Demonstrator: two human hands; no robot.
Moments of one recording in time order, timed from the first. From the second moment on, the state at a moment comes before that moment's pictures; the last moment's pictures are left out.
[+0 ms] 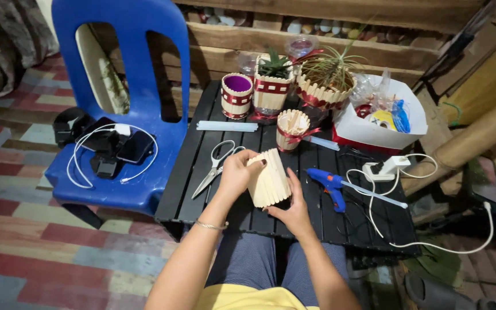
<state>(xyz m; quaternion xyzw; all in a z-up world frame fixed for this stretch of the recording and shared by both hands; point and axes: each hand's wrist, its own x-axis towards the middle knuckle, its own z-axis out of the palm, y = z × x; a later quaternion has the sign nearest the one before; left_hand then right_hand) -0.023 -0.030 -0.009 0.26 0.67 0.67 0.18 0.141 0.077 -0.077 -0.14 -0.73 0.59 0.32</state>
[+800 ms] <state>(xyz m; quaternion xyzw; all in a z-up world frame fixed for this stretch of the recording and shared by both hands) -0.045 -0.010 -0.120 -0.08 0.23 0.81 0.54 0.139 0.079 -0.095 -0.02 -0.74 0.53 0.41</state>
